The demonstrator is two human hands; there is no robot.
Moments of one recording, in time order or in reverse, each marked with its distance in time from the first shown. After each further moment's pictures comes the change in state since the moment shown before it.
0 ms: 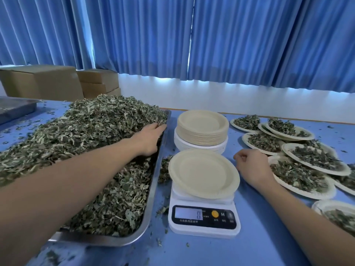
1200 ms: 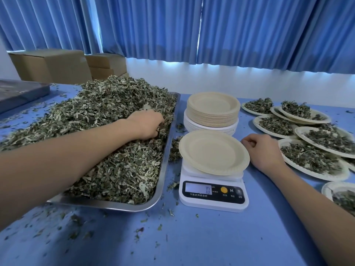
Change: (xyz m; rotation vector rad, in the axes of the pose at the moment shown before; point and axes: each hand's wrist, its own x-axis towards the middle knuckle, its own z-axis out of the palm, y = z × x) left_hand -0.054 -0.001 -0.028 0.282 -0.020 -0.001; right_hand -0.011 0.002 0.002 -0.012 -0.013 -0.127
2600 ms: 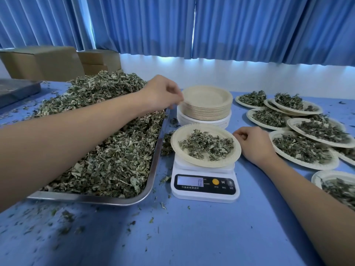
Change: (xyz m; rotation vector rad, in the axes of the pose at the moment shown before) left_hand -0.002 0.044 -0.064 -0.983 0.207 -0.011; right_hand -0.002 -0.001 -0.002 -0.008 -0.029 -0.003
